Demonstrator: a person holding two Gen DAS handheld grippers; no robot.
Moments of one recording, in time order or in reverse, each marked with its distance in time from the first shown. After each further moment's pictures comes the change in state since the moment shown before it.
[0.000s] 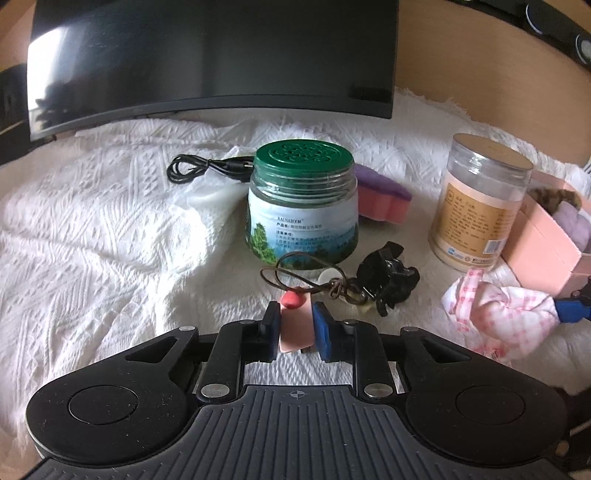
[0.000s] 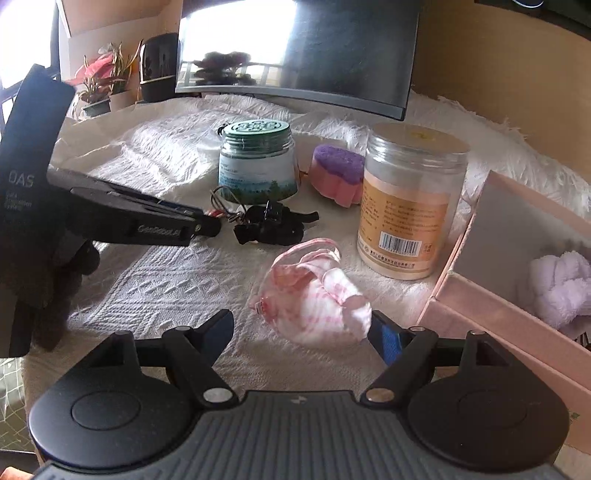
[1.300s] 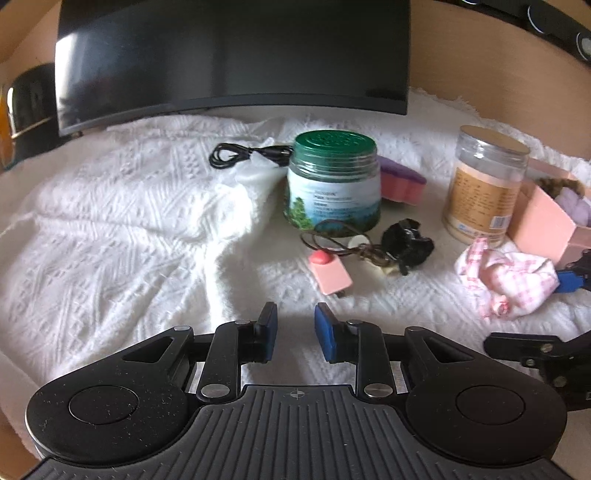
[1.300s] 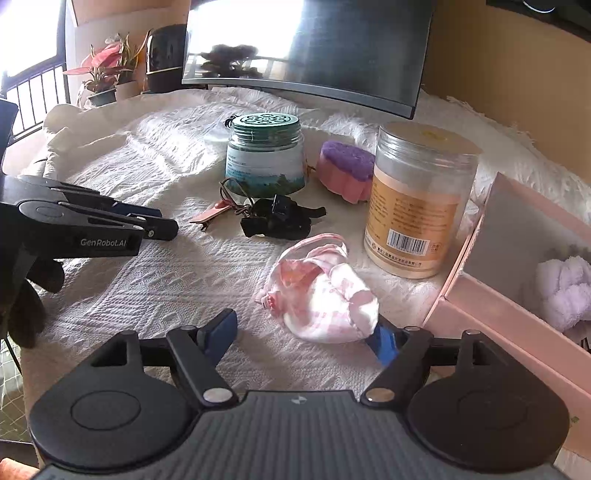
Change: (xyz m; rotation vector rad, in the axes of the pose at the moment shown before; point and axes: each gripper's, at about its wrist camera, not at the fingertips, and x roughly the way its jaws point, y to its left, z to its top) left arm -0.029 0.016 -0.020 -0.001 -0.003 0.052; right arm 0.004 0.004 0.001 -0.031 0.033 0.007
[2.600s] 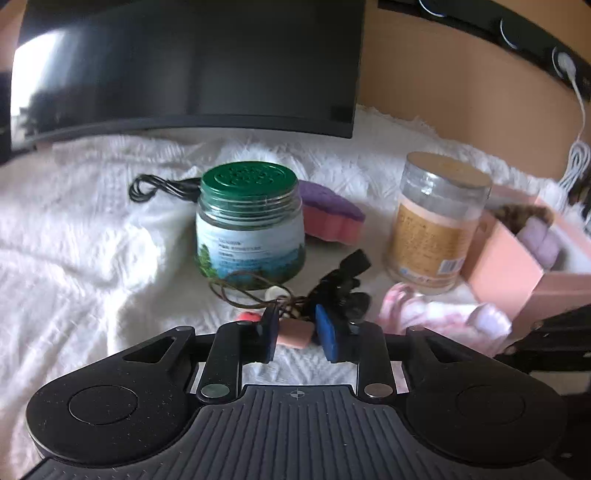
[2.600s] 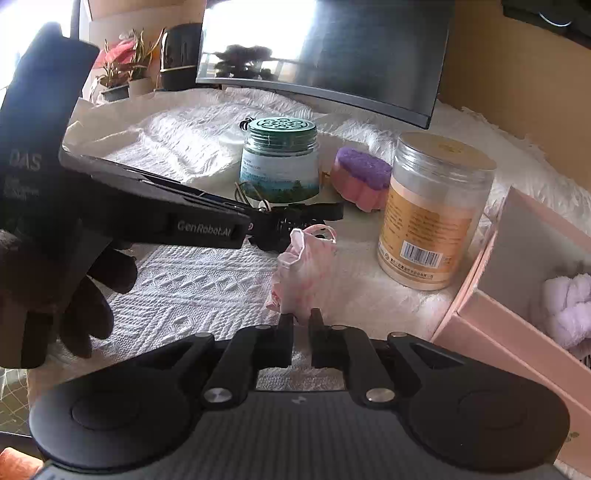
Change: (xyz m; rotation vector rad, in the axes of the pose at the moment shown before) left arm 0.025 -0.039 0.022 0.006 -0.059 -0.117; right arm -0.005 0.006 0.000 -0.039 -0.021 0.023
